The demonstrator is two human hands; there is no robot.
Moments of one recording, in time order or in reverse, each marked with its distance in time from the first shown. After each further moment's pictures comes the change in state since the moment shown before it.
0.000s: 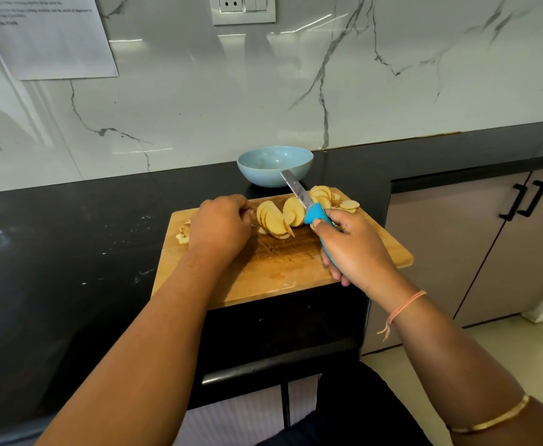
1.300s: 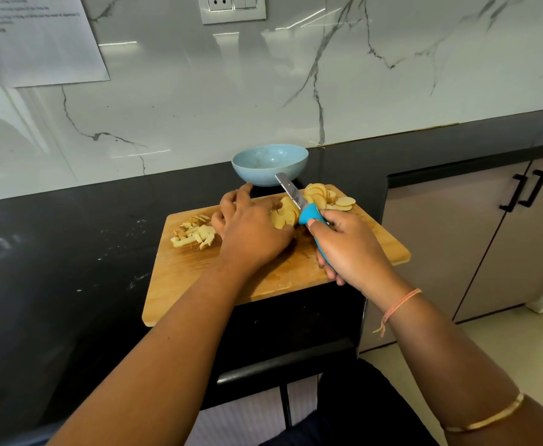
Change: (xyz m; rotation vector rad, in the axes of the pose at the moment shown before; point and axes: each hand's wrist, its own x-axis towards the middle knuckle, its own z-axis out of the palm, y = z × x) left_hand -0.009 0.038 0.021 0.002 -0.080 -0.001; right_hand 0.000 -0.001 -0.002 0.019 -0.024 0.038
